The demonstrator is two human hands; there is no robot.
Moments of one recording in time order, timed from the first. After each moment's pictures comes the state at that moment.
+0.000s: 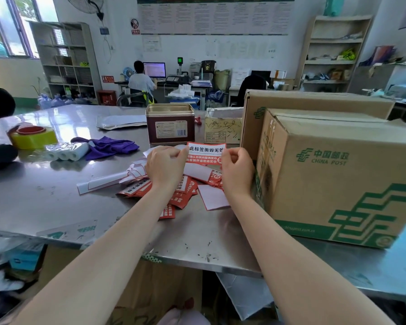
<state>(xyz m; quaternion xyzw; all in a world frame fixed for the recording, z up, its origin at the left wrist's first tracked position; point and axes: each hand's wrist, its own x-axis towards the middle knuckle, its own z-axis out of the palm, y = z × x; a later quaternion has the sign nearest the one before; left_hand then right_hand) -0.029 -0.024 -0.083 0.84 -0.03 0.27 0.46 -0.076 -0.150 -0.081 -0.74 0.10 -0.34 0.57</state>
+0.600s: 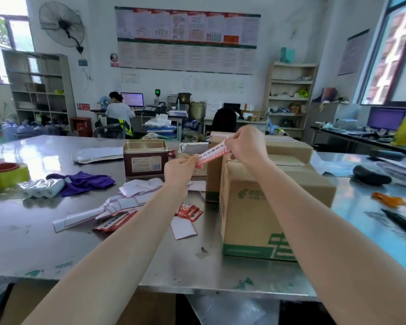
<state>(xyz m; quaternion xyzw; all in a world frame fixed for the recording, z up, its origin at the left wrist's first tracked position) -0.086 -0.101 0.020 0.70 -0.04 0.04 0.71 -0.129 -0.228 0.081 -0.87 0.11 -0.33 0.33</state>
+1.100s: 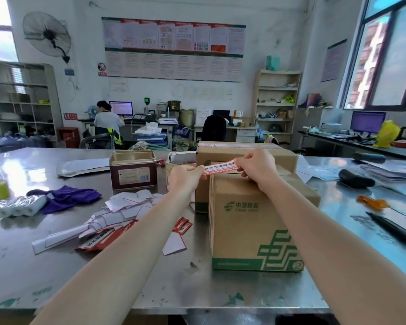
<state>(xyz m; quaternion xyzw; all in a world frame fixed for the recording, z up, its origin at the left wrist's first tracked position) -0.077 -0.139 0.026 0.76 -0.08 0.05 0.64 -0.144 -0.282 0.069 -0.85 0.16 -0.30 0.41</state>
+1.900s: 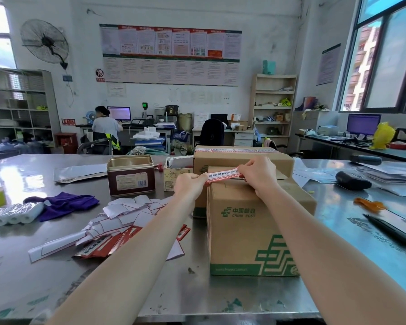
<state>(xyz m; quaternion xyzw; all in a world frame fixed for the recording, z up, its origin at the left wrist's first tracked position) -0.070 -0.155 0.018 0.76 -0.10 0.02 0.64 -0.140 -0.290 0.060 -0.83 0.20 -0.33 0.40</state>
